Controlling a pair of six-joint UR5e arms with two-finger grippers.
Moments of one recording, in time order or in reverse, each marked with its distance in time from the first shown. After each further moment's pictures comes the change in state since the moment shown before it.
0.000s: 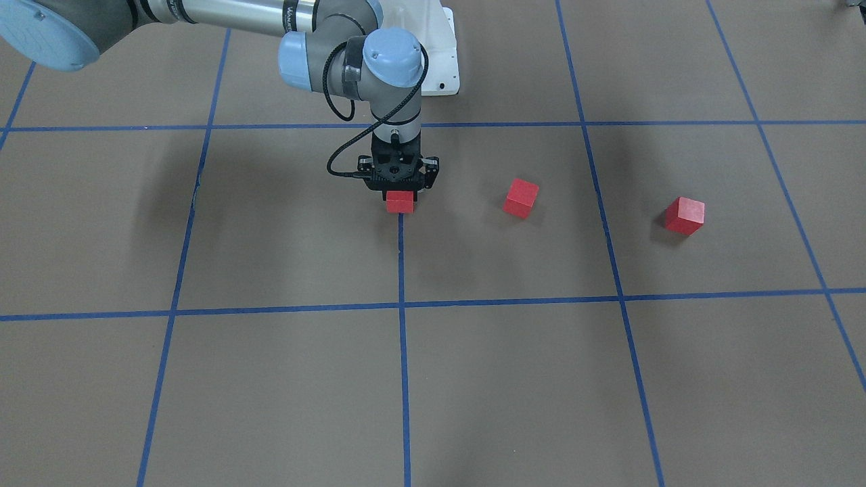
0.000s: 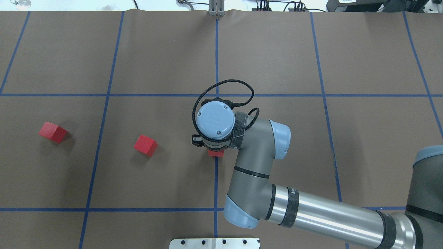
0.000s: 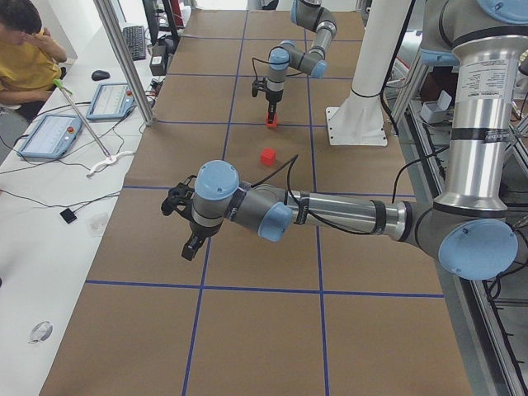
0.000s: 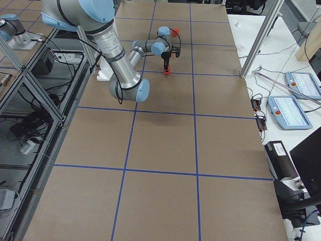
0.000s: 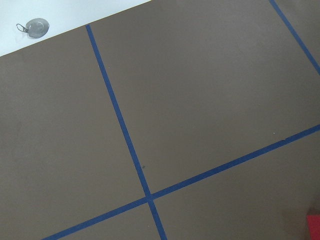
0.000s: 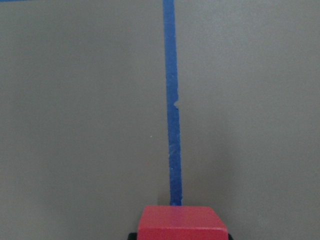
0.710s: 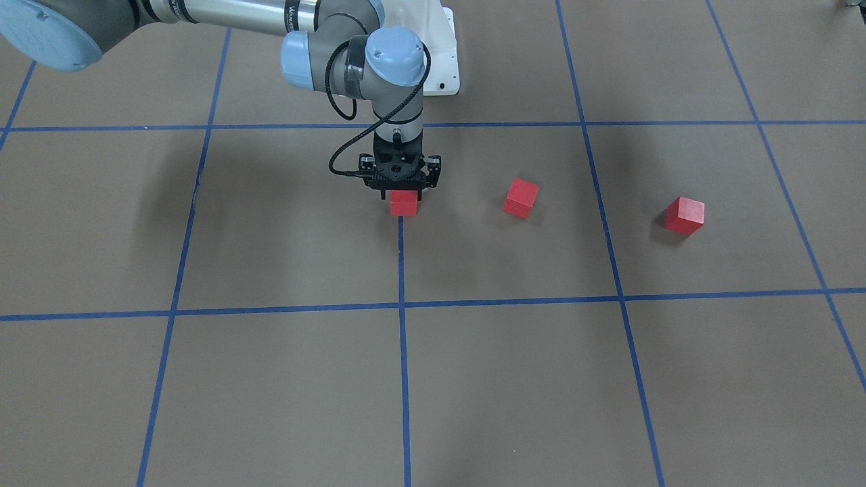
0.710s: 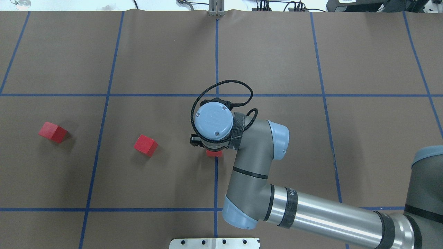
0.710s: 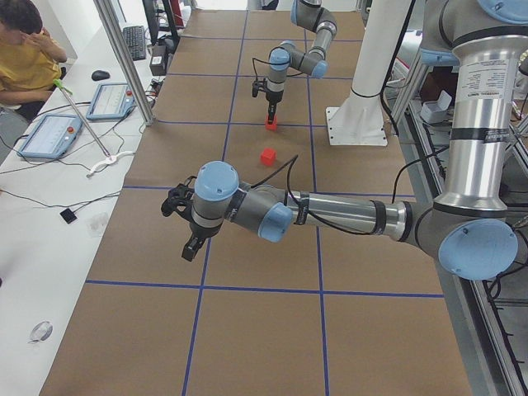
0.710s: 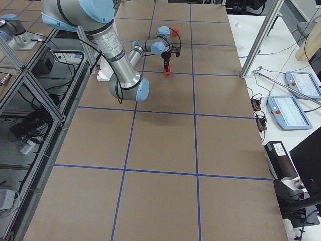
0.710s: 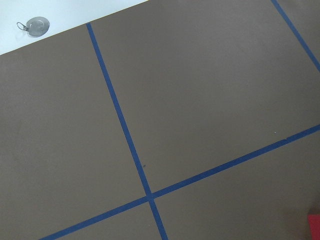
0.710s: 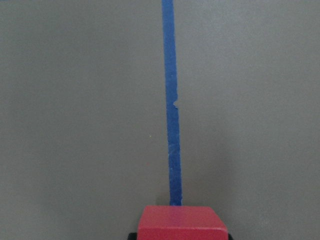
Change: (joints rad) left arm 0.000 0.000 0.003 -0.001 0.000 0.000; right arm -0.004 0.006 -0.002 0.000 -0.009 0.007
